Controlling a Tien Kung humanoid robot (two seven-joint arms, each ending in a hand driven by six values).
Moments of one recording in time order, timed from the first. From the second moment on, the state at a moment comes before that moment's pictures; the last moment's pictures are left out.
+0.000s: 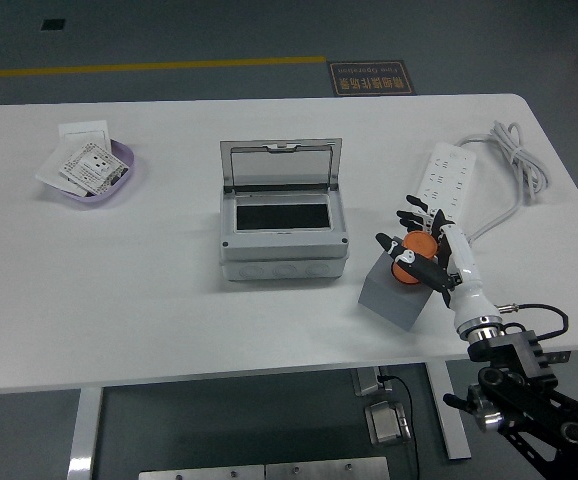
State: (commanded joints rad) left arm 0.02 0.24 -0.66 -0.18 0.73 -0.05 0.44; right arm 0.14 -0.34 0.81 1.38 -0.96 -0.55 0.37
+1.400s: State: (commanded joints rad) left arm 0.02 0.24 -0.61 -0.18 0.67 -0.04 0.40; right arm 0.15 -0.33 0.79 1.38 -0.92 -0.60 0.37
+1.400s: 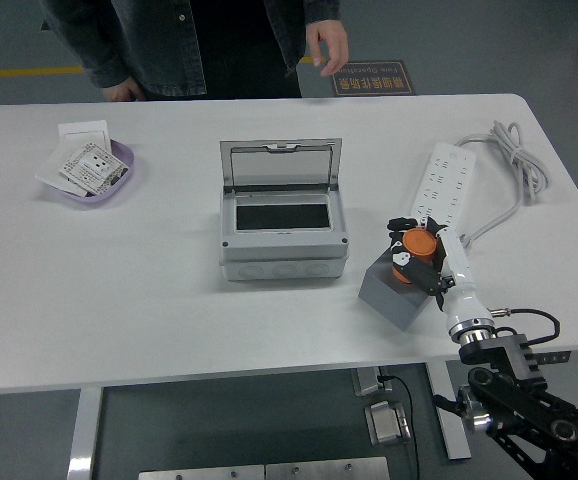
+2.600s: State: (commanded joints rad) left arm 0.02 0.24 -0.65 -0.18 0.72 -0.03 0.39; right arm 0.48 -0.35 0.61 1.42 -1.43 -0.61 -0.02
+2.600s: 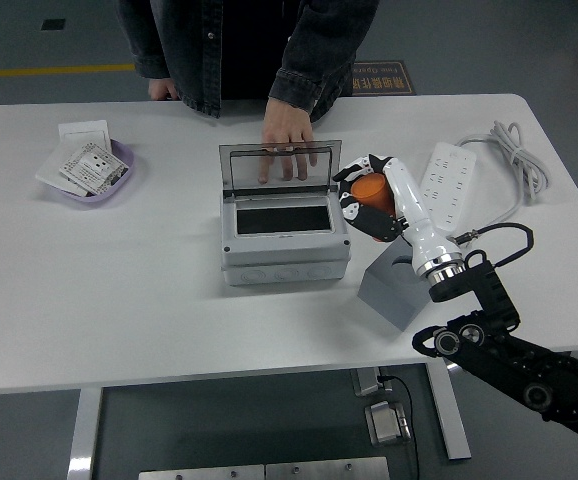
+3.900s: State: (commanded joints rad) left arm -0.01 0.25 -0.62 -0.18 0.70 -0.03 0.40; right arm 1.04 -0.07 0.03 0.88 -1.48 -0.44 -0.14
